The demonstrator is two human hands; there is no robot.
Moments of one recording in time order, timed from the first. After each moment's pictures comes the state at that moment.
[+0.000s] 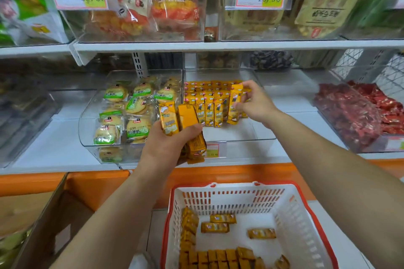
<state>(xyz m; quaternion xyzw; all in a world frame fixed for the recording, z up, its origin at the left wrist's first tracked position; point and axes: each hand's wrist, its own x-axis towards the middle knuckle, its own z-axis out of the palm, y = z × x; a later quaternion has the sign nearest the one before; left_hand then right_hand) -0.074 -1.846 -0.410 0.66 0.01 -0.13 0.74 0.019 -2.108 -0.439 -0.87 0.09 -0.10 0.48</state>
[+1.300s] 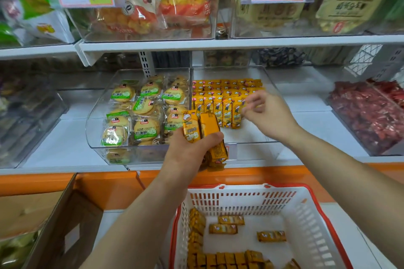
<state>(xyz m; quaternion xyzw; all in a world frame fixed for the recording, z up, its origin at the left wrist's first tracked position) -0.070 -1.863 -0.426 0.66 0.04 -0.16 0.73 -0.026 -2.088 -0.433 -0.88 0.06 -0.13 0.44</state>
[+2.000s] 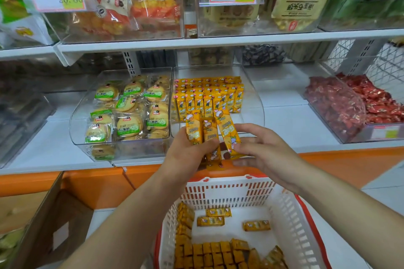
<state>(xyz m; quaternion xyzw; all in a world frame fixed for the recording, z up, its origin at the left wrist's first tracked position) -0.097 -1.897 -0.435 0.67 -0.04 -0.20 0.71 -0.150 -2.080 -0.419 -0.68 0.08 0.07 0.73</state>
